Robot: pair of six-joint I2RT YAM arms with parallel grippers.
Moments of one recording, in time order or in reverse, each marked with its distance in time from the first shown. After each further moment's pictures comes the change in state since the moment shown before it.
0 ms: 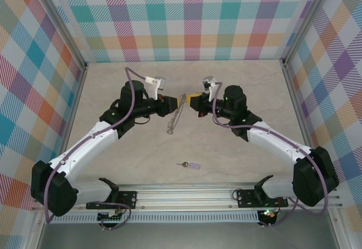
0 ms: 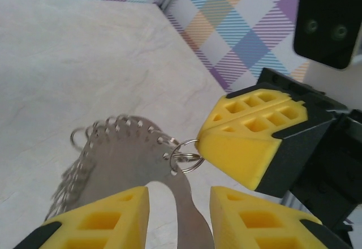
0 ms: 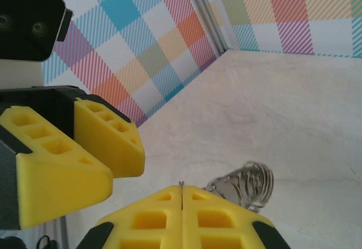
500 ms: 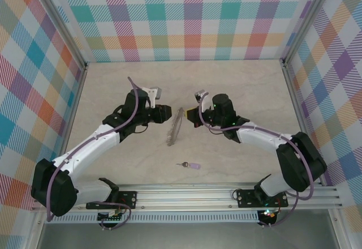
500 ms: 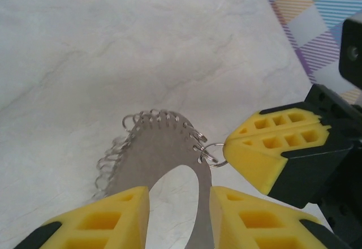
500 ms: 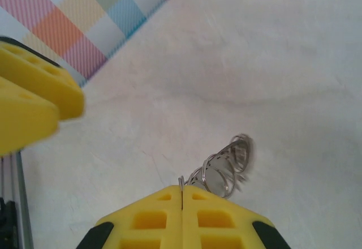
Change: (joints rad) left arm -0.008 -0.001 -0.093 -0.117 -0.213 -0.036; right arm 0.038 0.146 -0.073 -0.005 0.069 -0.061
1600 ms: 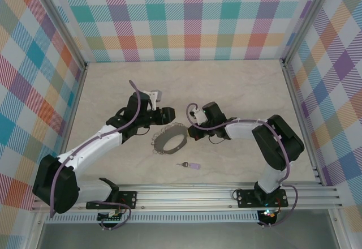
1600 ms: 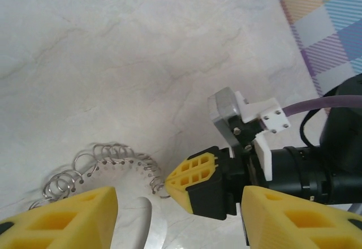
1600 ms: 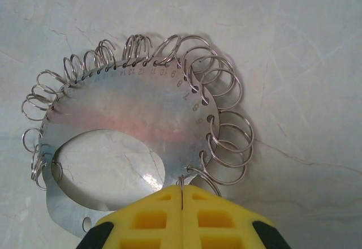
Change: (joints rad) left arm 0.000 0.042 -0.057 0.048 -0.005 -0.077; right arm 0.000 0.288 0.018 -0.209 -0.041 -0.101
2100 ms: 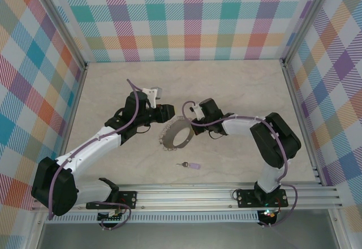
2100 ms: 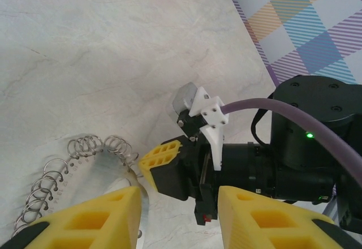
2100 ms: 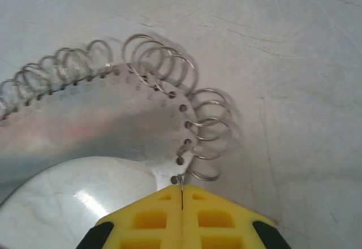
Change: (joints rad) left arm 0.000 -0.036 -0.022 0.119 0.045 -0.011; right arm 0.012 0.023 0.097 -0.103 0.260 -0.107
